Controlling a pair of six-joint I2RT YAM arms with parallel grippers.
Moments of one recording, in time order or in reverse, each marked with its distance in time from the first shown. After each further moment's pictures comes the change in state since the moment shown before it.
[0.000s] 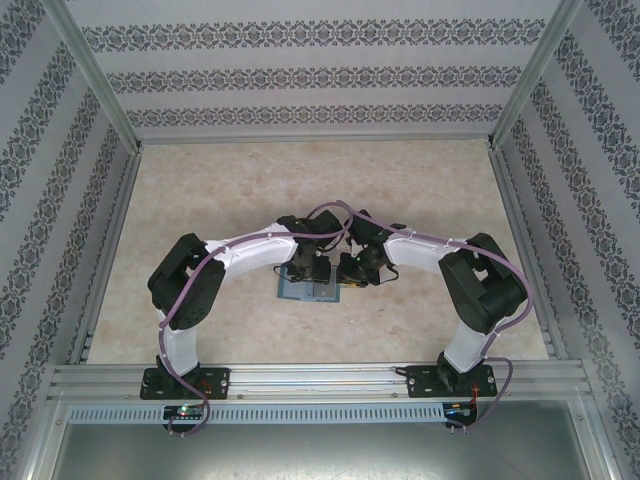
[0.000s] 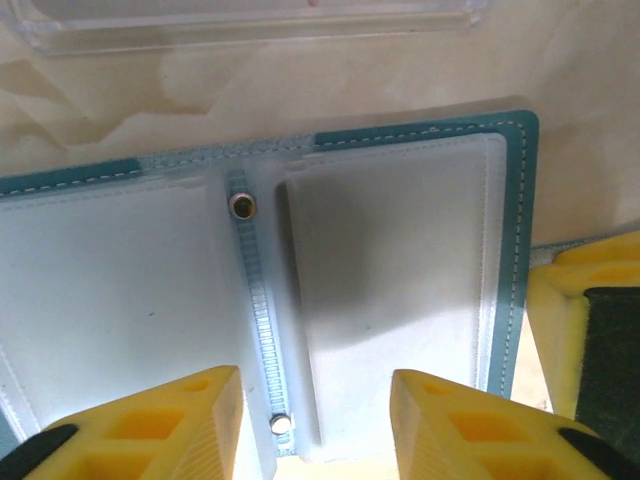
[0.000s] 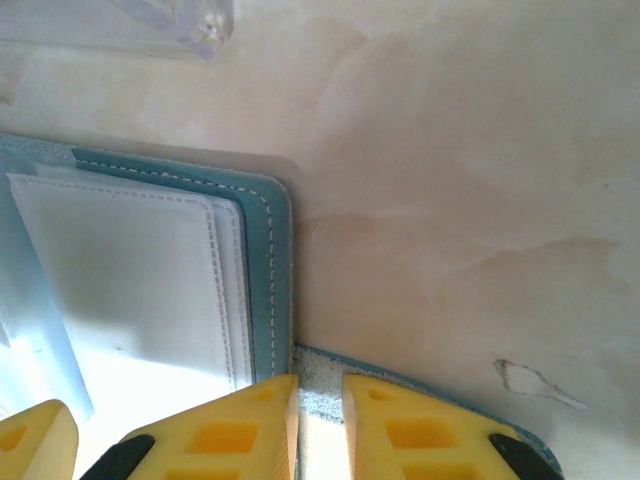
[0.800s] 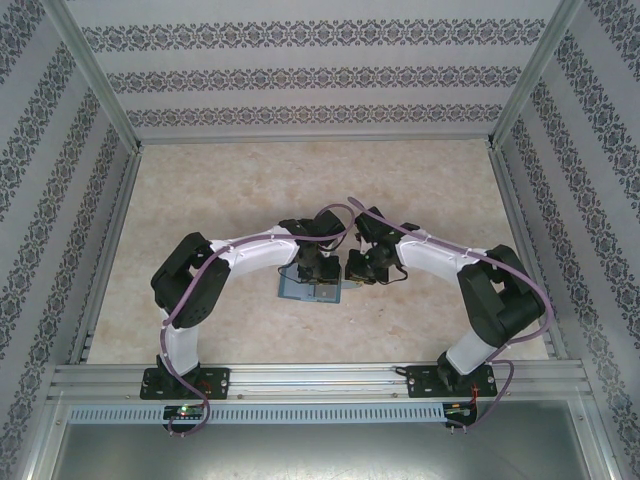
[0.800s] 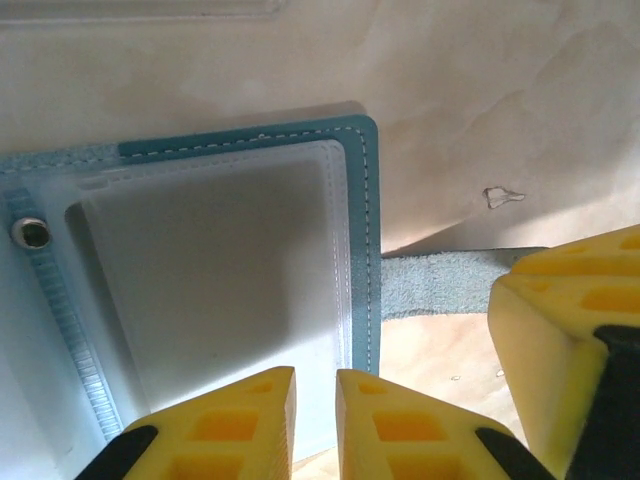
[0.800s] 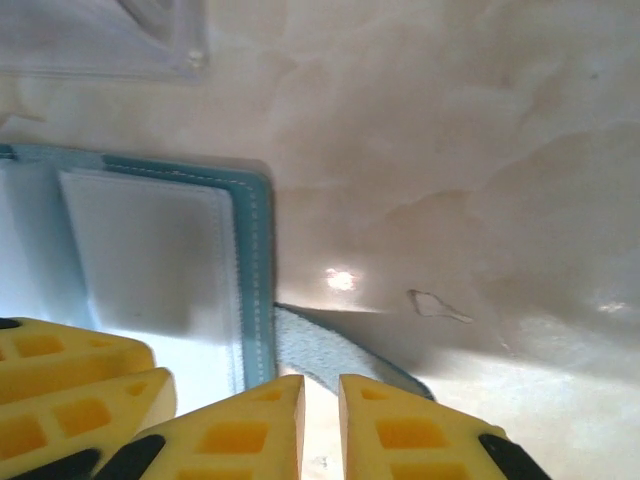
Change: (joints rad) left arm -0.001 0.020 -0.028 0.158 0.175 -0.044; right arm -0.027 -0.107 -0.027 -0.057 0.054 0.003
